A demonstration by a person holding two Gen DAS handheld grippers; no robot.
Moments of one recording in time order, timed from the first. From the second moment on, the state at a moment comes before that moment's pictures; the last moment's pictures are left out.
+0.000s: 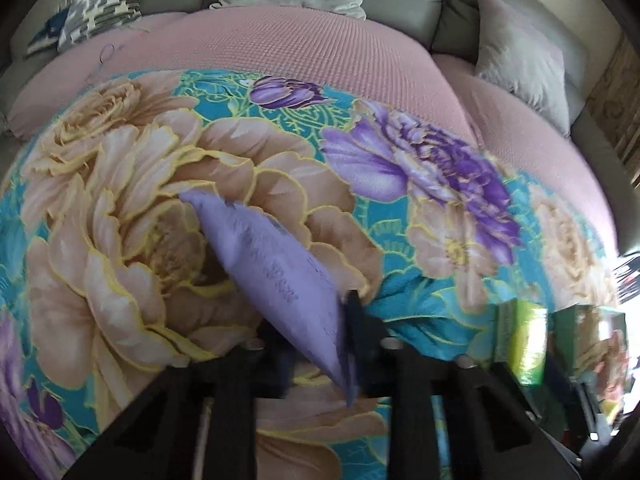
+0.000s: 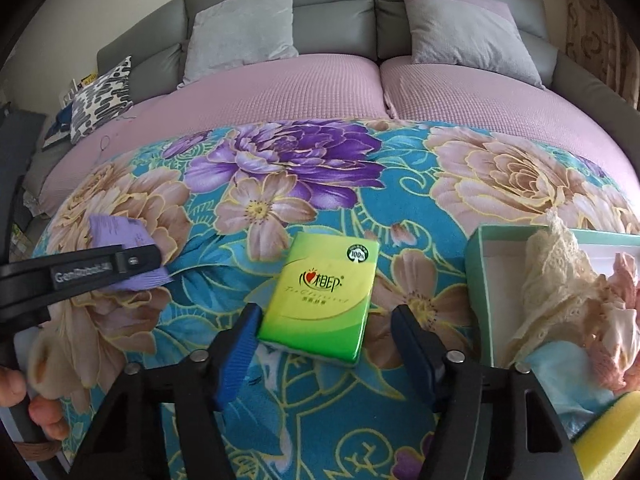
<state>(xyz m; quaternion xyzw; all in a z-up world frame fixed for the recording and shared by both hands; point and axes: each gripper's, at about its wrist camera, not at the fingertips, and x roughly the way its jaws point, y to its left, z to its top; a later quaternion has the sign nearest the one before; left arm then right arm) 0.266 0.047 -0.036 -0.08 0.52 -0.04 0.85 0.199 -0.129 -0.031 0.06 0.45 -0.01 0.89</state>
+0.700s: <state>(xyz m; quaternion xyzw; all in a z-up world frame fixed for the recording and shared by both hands) 0.197 0.021 0.025 -0.10 0.46 -0.07 0.88 0.150 -0.161 0.039 0.12 0.37 0.02 0.92</state>
